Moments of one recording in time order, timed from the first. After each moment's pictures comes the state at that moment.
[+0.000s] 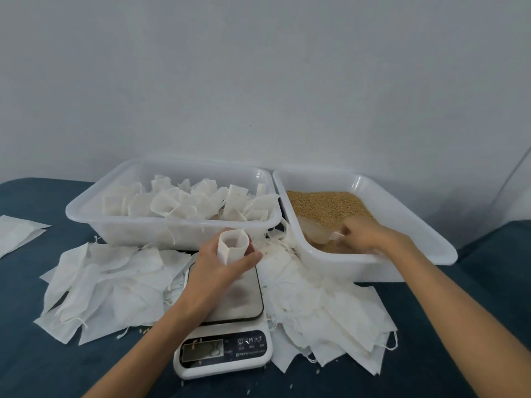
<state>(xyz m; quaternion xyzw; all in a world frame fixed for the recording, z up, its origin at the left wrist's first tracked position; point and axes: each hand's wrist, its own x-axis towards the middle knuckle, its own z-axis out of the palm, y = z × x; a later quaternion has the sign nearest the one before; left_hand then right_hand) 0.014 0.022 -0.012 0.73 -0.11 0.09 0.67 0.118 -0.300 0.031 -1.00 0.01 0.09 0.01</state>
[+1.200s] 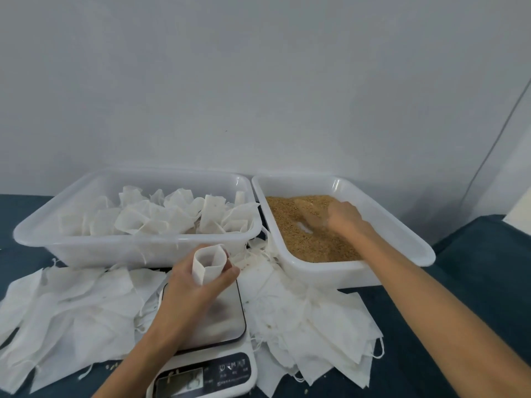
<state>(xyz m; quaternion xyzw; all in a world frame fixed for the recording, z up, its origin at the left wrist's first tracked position) 0.022 0.024 -0.021 0.73 -0.14 0.11 0.66 0.155 -0.293 0.039 -0.99 0.14 -0.04 0.01</state>
